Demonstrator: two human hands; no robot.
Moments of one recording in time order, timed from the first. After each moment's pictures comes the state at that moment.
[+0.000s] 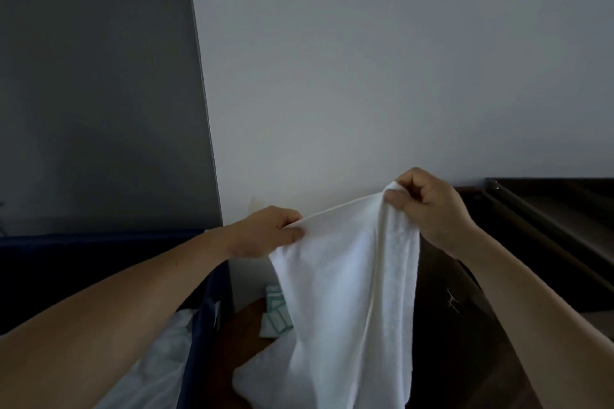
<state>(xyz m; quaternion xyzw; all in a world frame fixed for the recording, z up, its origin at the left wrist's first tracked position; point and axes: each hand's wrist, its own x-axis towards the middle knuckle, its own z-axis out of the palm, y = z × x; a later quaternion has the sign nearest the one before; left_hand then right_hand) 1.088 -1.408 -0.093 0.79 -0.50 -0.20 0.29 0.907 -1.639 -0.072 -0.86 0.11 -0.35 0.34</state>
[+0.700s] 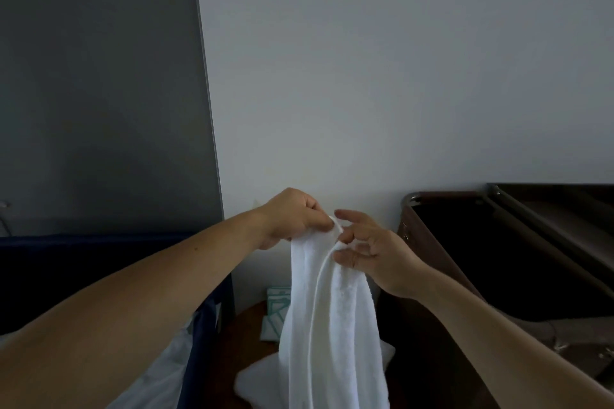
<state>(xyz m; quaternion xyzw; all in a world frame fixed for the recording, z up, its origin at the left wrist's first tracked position) 1.062 -1.440 -0.067 0.76 -0.38 -0.26 0.46 0.917 -1.581 -0.114 -0.89 0.02 -0.16 0.44</state>
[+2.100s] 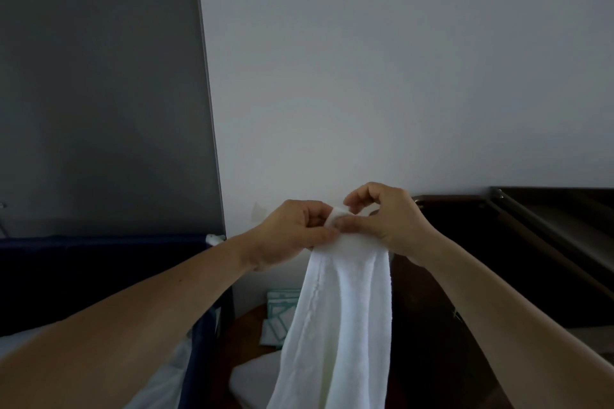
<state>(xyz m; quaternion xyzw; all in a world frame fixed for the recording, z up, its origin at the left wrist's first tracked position) 1.049 -1.417 -0.074 0.65 -0.46 -0.27 0.54 0.939 -1.588 -0.061 -0.86 0.13 -0.22 0.43</state>
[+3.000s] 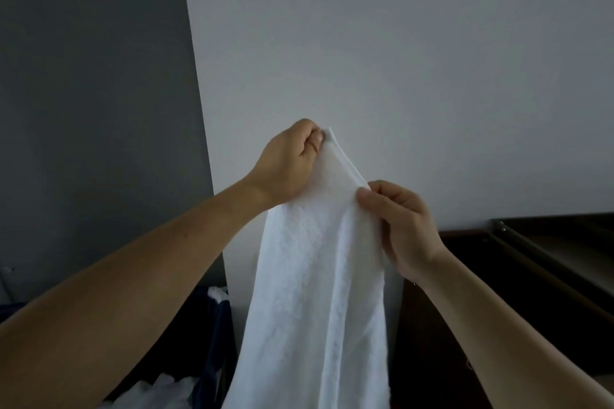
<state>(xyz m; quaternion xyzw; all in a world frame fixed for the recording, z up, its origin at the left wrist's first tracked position) 1.056 -1.458 0.070 0.73 -0.50 0.20 0.43 0.928 -1.585 -0.007 -0.67 -0.02 -0.33 0.67</state>
